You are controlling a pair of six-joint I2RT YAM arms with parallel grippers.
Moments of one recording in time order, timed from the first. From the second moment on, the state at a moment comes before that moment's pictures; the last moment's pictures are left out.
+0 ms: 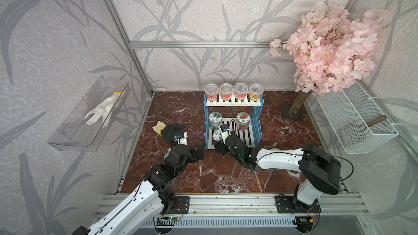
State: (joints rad) left arm -0.63 0.61 0.44 -0.42 -0.26 -0.67; right arm 1.04 1.68 0.85 0.33 0.42 0.31
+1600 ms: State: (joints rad) left arm -0.63 0.65 0.37 -0.25 -0.01 -0.66; right arm 0.96 1.63 0.87 0.12 0.13 0.25
